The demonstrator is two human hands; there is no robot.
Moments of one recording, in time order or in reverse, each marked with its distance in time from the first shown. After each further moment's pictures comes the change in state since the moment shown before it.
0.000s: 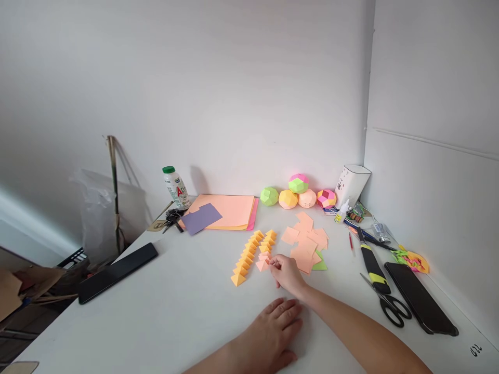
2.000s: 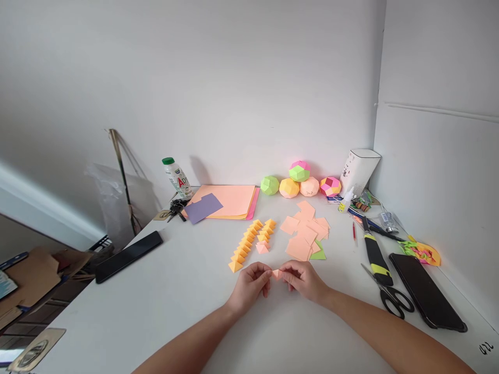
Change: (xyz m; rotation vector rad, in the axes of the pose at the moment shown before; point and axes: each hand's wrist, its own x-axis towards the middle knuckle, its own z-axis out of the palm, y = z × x) left_hand 0.019 -0.035 0.007 -1.206 0.705 -0.691; right_hand -0.048 0.011 -0.051 0.216 -0.265 -0.208
